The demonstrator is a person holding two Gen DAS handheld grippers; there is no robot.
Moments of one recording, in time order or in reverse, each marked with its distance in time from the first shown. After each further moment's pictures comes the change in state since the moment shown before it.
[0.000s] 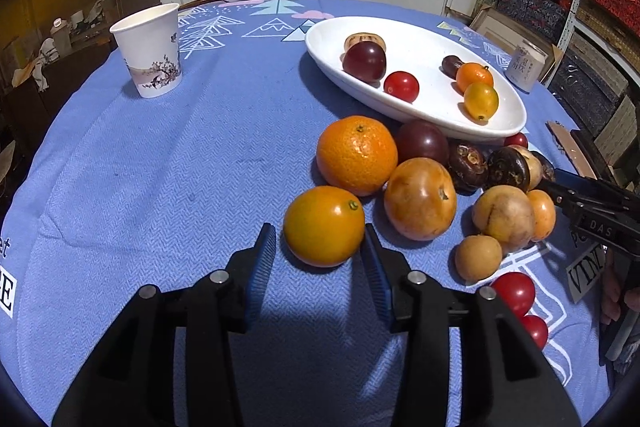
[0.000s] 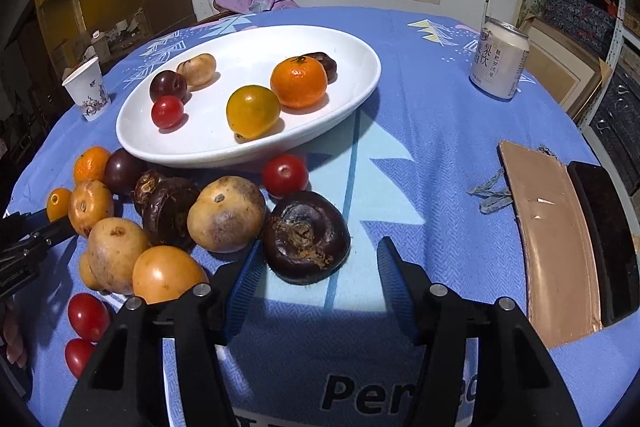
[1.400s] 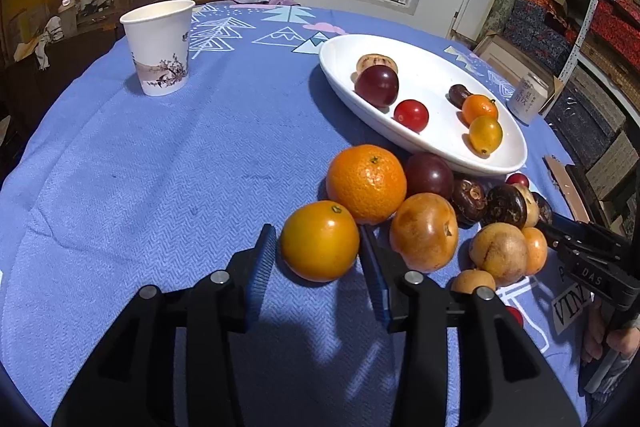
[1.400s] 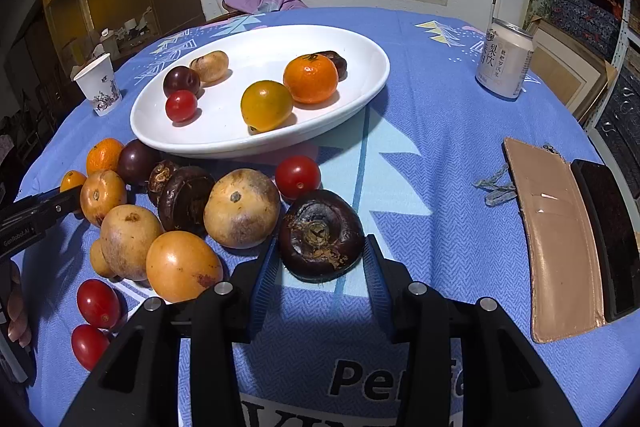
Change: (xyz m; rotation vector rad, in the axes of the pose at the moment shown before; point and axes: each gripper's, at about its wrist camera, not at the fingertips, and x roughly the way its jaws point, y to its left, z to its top) left arm 0.003 0.011 0.010 -0.095 -0.035 -0.048; right arm -0.006 0.003 -0.006 -0.013 -0.005 0.027
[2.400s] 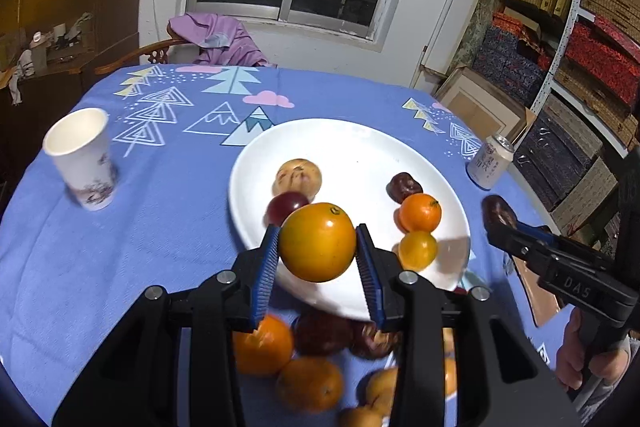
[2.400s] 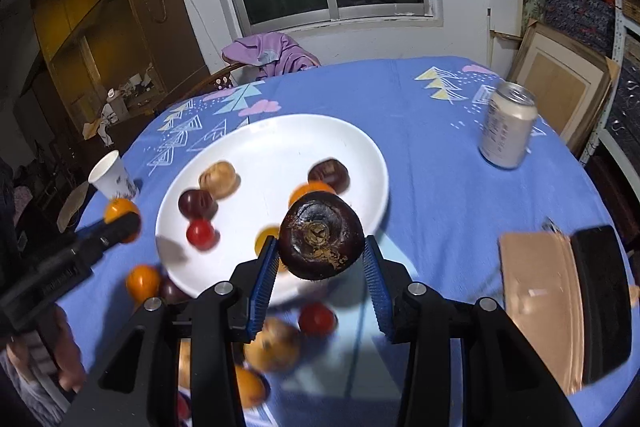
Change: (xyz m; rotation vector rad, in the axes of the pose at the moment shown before) left arm 0.007 -0.063 0.095 0.022 -0.109 -0.091; right arm -0.014 -0.013 0.103 0.107 -0.104 0.088
